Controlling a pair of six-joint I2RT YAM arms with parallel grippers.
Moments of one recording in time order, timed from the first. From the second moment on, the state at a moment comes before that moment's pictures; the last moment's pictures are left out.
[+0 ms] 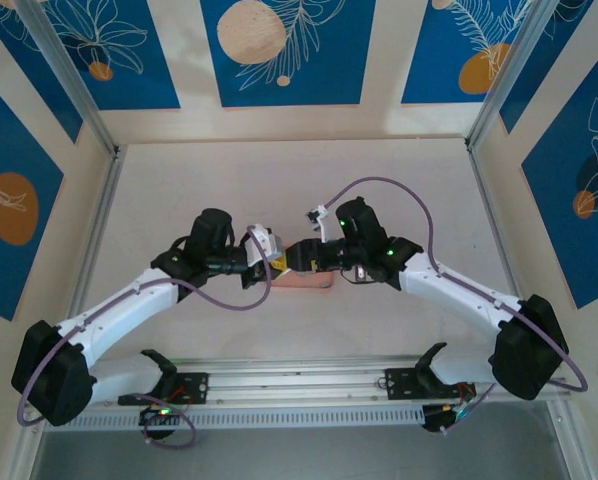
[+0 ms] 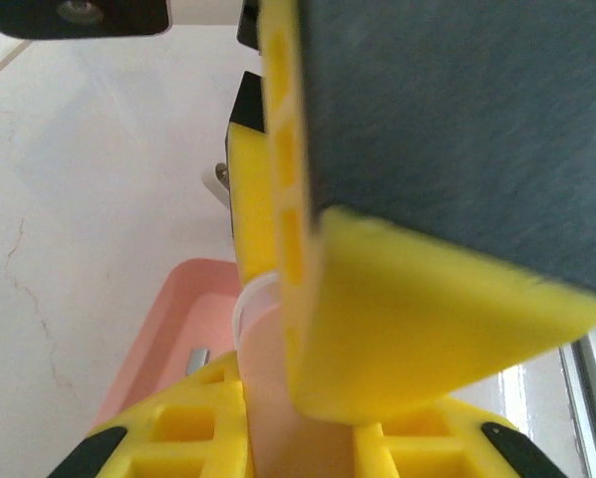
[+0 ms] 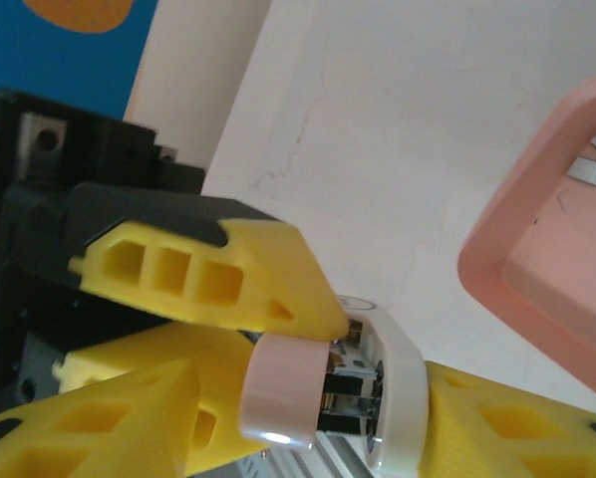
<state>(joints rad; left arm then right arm) -0.62 1.18 0.79 -0.19 0.65 0.46 0.71 1.26 0.90 -0.23 -0.58 0.68</state>
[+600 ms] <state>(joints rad) -0.62 1.18 0.75 -0.06 0.79 0.39 0.35 1.10 0.84 -0.34 -0.96 0.28</state>
